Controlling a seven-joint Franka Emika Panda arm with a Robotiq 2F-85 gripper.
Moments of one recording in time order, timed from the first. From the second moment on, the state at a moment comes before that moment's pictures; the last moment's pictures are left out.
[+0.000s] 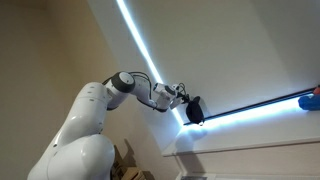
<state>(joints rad) 0.64 0.77 -0.32 -1.36 -0.44 2.87 0.54</state>
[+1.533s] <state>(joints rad) 0.69 0.00 -1.08 -1.90 -0.99 3.47 1.39</state>
